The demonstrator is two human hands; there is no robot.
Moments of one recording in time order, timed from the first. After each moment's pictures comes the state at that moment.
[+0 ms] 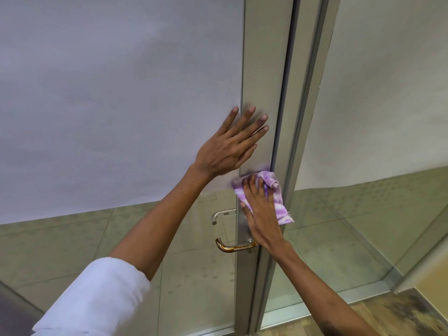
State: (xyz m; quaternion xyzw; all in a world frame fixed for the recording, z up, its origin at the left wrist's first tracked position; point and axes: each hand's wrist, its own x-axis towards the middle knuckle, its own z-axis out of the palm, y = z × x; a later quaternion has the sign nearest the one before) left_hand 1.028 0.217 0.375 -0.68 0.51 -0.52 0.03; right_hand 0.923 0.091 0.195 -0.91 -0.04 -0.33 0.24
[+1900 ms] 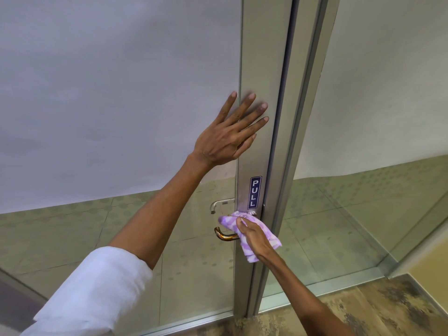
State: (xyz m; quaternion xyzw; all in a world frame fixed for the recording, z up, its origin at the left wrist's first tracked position) left_hand 1.029 0.218 0.375 -0.69 0.51 -0.52 0.04; right_hand 0.898 0.101 0.113 -0.79 0.14 0.04 0.60
